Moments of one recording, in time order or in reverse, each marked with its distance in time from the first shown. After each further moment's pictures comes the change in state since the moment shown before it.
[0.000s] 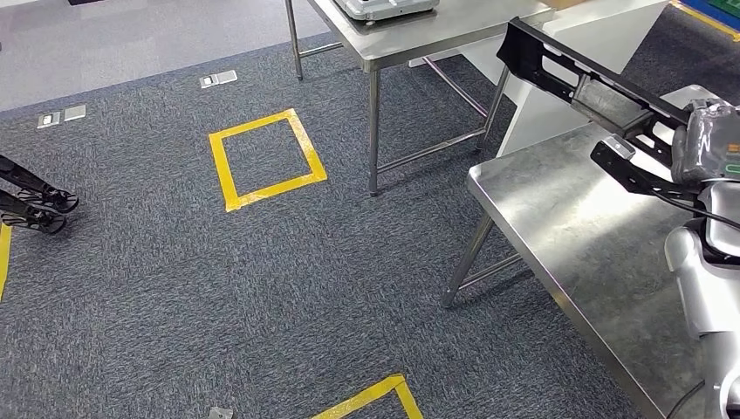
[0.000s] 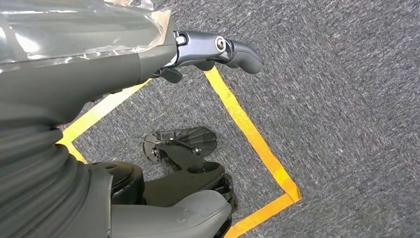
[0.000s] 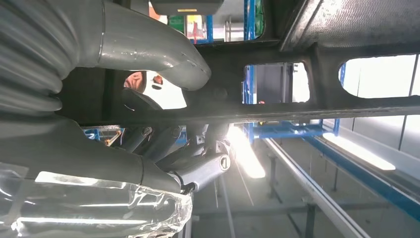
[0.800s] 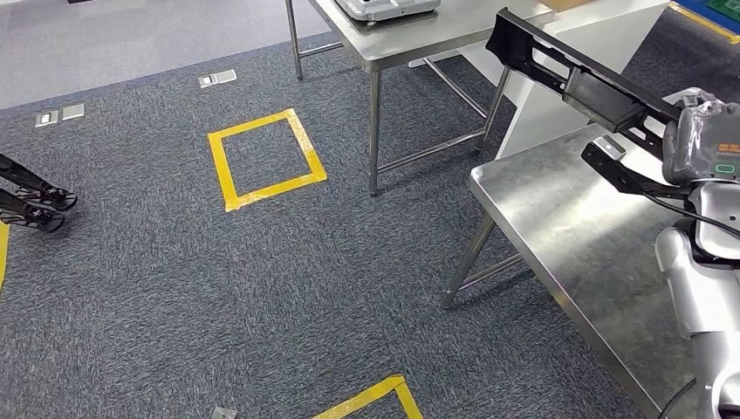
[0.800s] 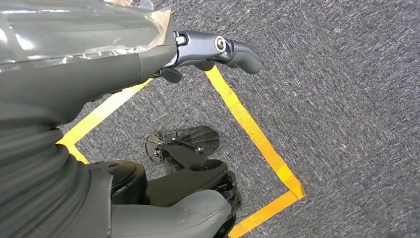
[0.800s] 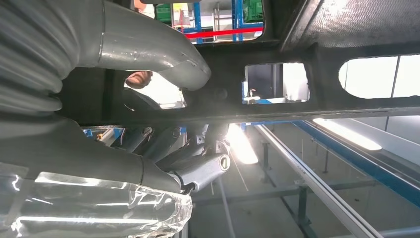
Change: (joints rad) left arm 0.000 0.000 -0.012 0.000 -0.014 -0.002 0.009; right arm 0.006 0.019 0.007 -0.012 0.013 -0.053 -0.009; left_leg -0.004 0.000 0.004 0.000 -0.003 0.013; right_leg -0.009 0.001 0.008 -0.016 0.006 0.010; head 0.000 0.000
